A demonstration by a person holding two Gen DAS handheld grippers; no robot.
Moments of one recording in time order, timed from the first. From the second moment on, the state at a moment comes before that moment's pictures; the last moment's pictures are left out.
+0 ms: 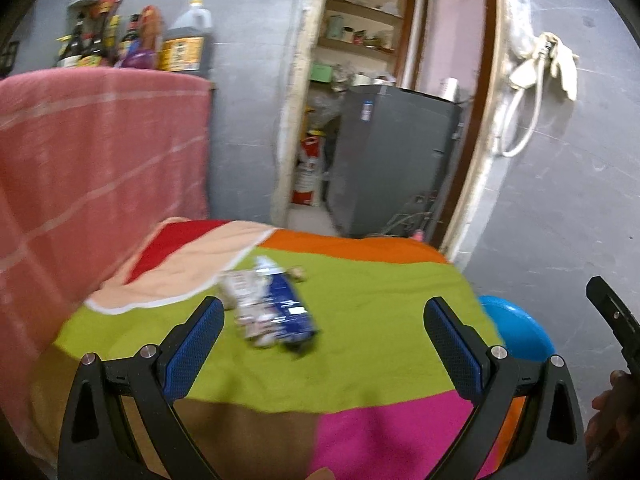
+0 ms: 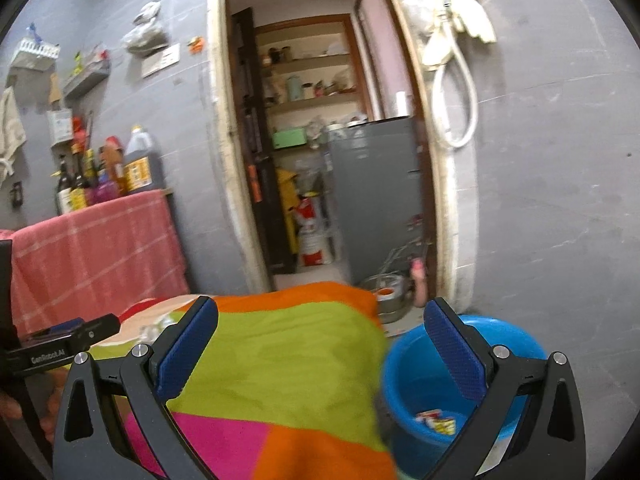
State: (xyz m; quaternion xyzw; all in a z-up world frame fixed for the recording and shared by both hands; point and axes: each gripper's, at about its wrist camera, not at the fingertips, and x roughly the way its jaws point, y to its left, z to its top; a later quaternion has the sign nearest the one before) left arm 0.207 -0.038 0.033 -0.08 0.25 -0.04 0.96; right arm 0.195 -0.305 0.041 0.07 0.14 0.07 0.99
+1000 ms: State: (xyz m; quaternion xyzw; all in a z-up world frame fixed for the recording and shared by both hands) left arm 0.259 0.060 -0.013 -0.08 0.38 0.00 0.92; right arm 0.304 -0.166 -0.010 -0.02 0.30 0.20 0.93
